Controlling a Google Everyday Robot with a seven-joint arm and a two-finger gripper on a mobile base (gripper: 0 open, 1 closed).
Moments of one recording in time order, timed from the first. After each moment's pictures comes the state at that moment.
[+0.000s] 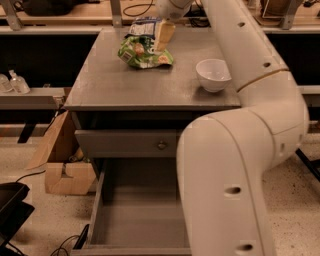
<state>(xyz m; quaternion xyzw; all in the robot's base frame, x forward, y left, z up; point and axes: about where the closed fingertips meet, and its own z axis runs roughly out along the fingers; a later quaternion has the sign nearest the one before) 0.836 0.000 0.986 -0.73 0.54 -0.12 0.40</state>
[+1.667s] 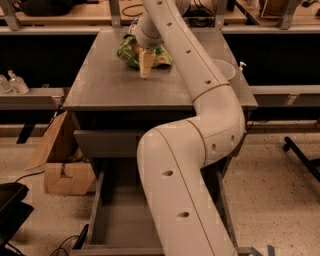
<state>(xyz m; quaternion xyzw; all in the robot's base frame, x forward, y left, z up) 0.875 0.053 0.866 -0.76 0.57 -0.10 0.30</state>
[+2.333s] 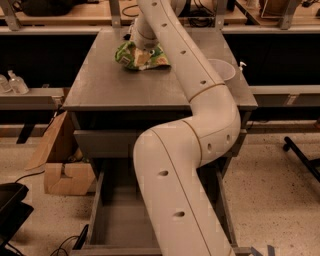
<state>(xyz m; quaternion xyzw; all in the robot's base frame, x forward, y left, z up) 0.873 0.059 0.859 -0.77 0.56 -0.11 0.28</state>
